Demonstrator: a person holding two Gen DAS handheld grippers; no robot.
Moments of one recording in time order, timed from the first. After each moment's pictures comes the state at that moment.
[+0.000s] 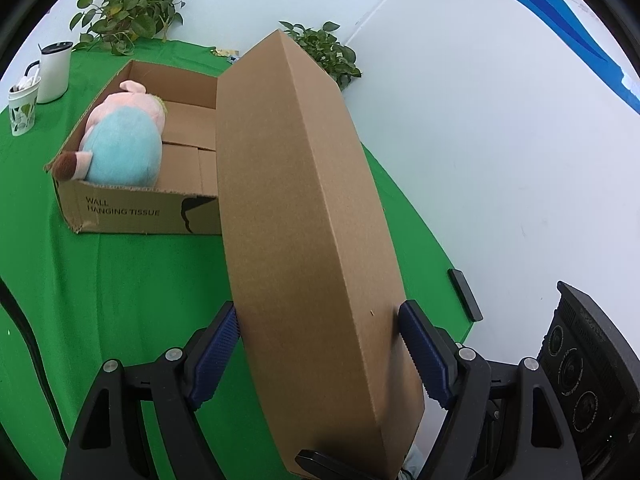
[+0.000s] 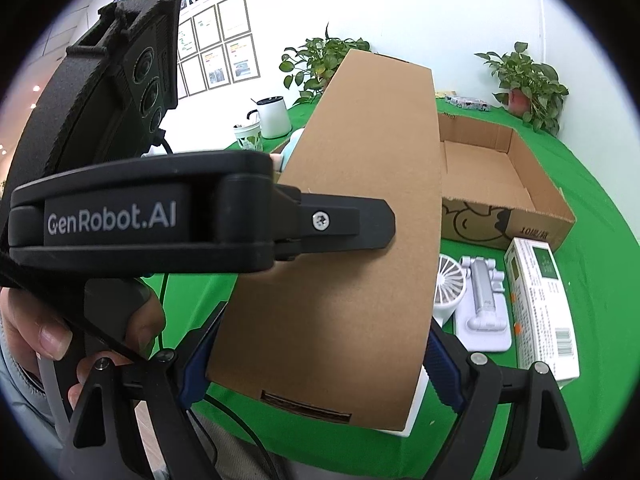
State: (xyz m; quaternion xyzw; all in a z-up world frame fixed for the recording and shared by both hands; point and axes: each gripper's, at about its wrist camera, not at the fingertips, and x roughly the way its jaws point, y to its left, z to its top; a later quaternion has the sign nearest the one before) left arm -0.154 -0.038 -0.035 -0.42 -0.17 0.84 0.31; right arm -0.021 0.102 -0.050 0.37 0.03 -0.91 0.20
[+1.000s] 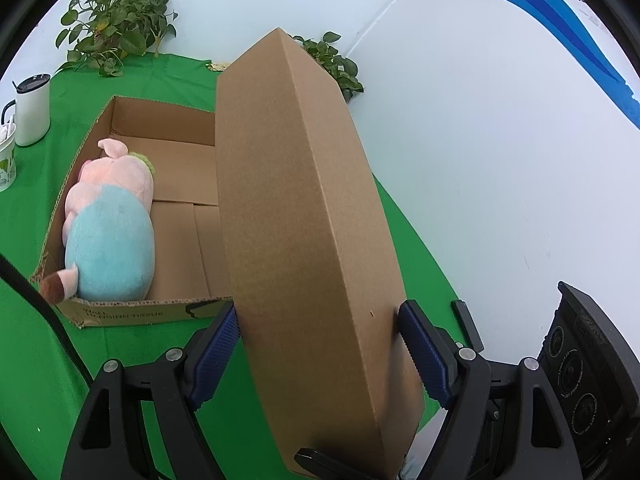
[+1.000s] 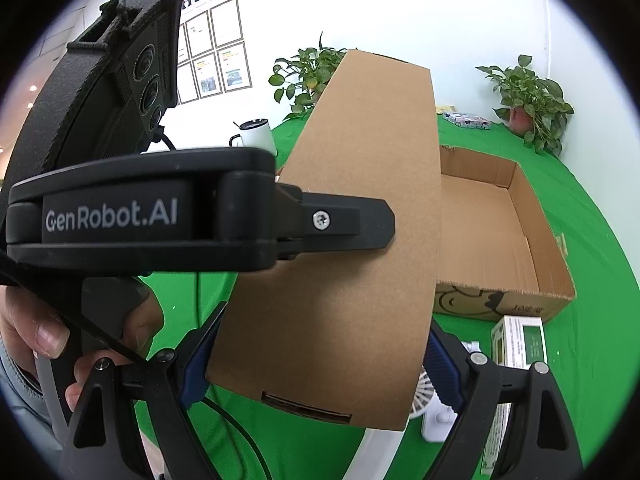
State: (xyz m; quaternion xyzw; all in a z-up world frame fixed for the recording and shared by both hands) left arm -0.243 -0.038 0.009 -0.41 -0.17 0.84 0.31; right arm -0.102 0.101 -0.020 0.36 0.04 -0.91 0.20
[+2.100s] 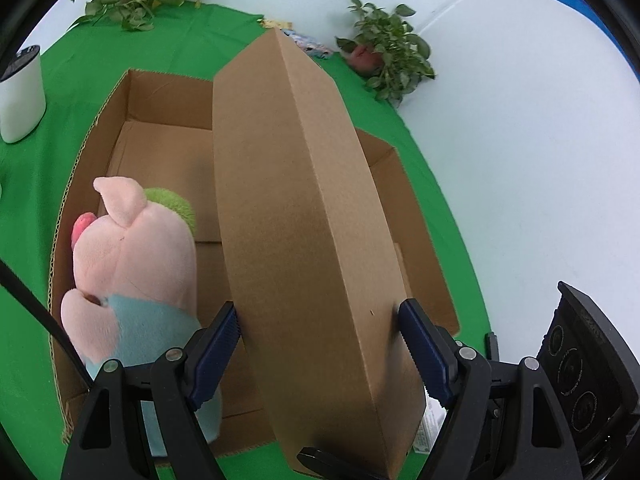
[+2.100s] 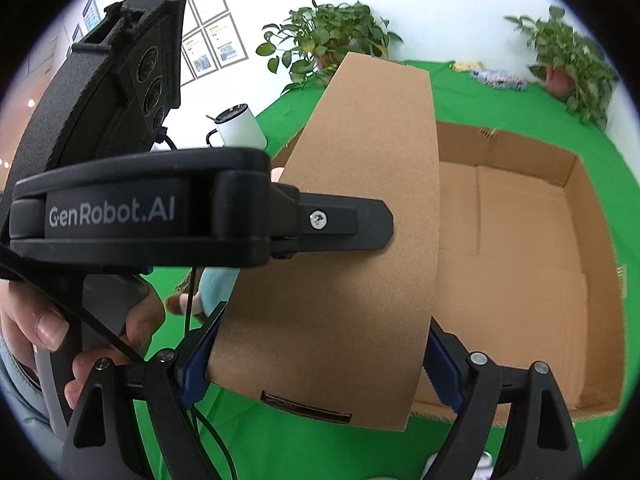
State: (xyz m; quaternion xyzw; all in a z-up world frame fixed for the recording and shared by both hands) left arm -0.404 -0.050 -0.014 -0.52 -0.19 0.80 0.25; right arm -0.251 0.096 -0.039 0.45 -0.01 -0.86 0.24
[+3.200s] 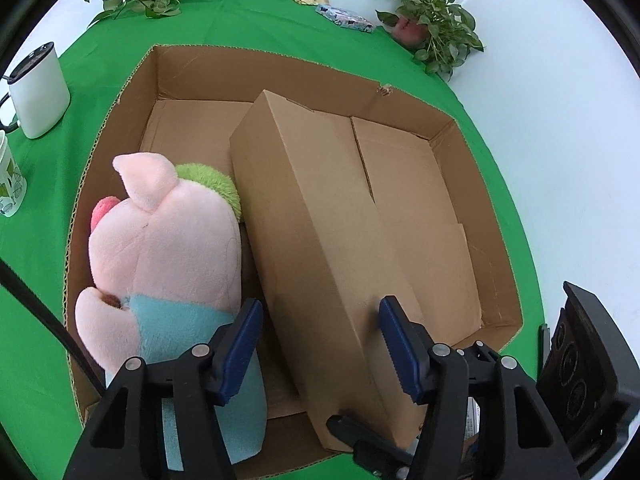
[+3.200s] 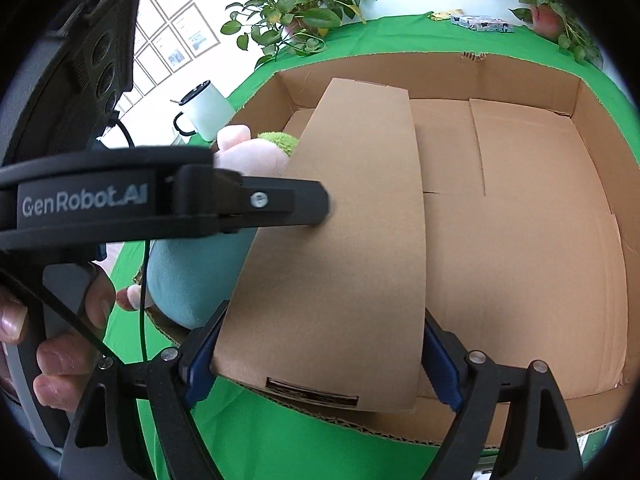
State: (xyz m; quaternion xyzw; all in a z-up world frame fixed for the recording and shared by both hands) left arm -0.413 -0.039 -0.036 -0.56 -0.12 0.80 0.18; right arm -0.251 0.115 -0.083 0.50 -0.06 -0.83 0.22
